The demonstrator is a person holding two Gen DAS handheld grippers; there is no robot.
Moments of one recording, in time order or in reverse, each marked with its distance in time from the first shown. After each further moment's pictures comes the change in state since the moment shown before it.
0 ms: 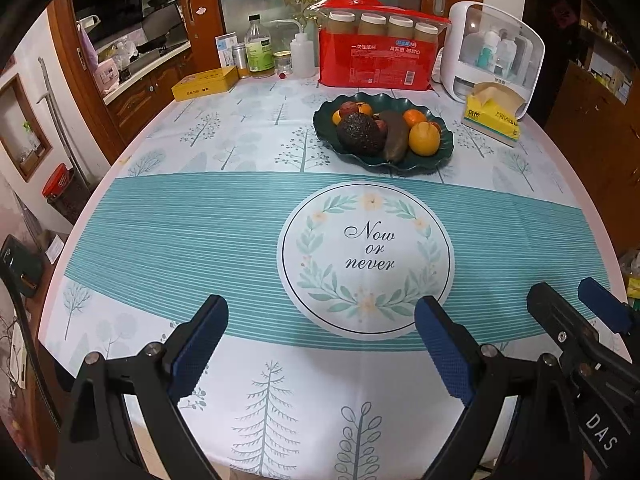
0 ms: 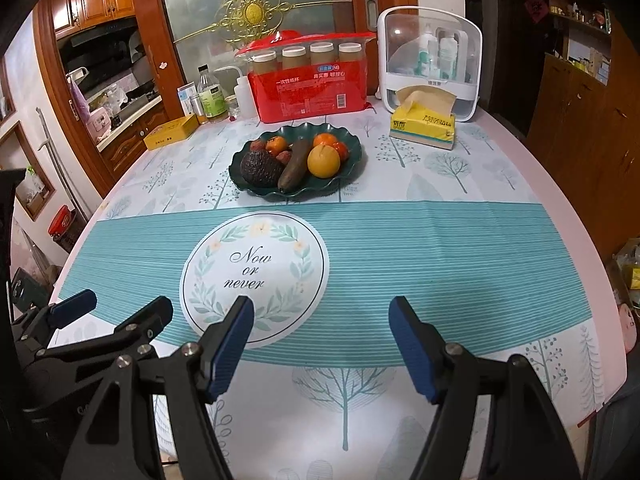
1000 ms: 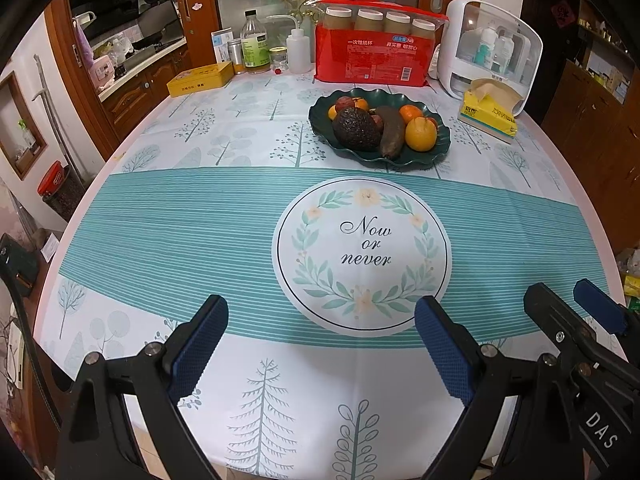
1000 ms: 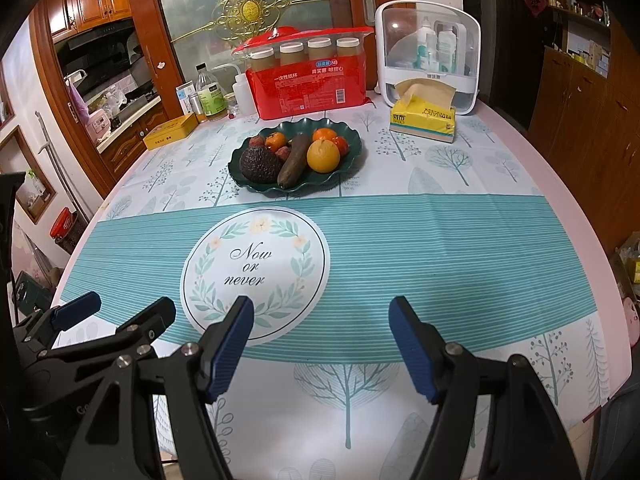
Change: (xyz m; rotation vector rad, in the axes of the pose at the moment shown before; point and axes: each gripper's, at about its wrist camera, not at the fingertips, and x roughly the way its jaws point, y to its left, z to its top) left arm 0.007 -0.003 -0.002 -0.003 0.011 -0.015; right arm 0.003 -0.001 -0.002 0.006 0.008 0.005
